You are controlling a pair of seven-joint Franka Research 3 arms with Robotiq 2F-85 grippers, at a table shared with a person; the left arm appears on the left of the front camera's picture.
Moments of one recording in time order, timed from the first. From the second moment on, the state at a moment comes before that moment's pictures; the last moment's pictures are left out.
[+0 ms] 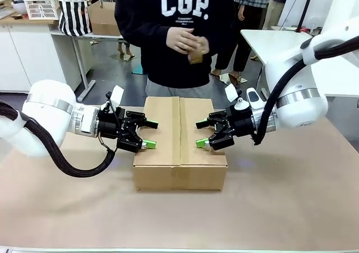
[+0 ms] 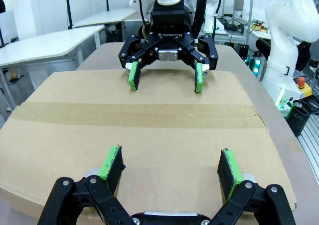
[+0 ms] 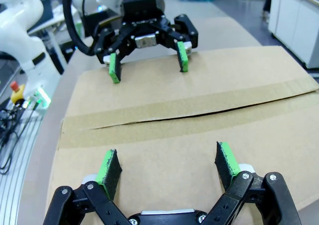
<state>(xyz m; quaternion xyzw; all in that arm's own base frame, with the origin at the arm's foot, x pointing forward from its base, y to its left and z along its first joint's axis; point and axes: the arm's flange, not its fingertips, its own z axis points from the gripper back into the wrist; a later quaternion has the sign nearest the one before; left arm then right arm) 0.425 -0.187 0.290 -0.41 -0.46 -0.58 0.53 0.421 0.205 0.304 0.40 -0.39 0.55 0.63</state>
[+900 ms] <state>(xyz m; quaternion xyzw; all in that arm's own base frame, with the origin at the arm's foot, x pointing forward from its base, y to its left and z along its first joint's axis) 0.425 -0.187 0.290 -0.41 -0.46 -0.58 0.53 0.421 0.205 0.304 0.40 -0.39 0.55 0.63</state>
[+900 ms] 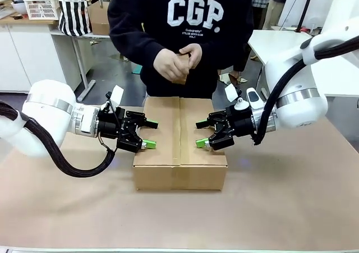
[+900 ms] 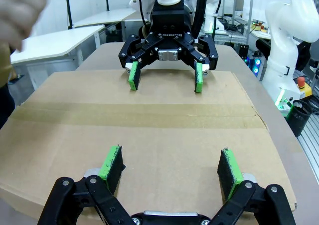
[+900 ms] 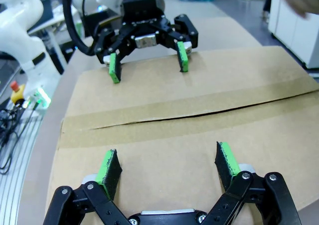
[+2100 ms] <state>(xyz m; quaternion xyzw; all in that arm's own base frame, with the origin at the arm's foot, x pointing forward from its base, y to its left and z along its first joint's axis) 0.425 -0.187 0.290 -0.41 -0.46 -0.58 0.53 0.421 0.205 0.304 0.40 -0.39 0.55 0.63</state>
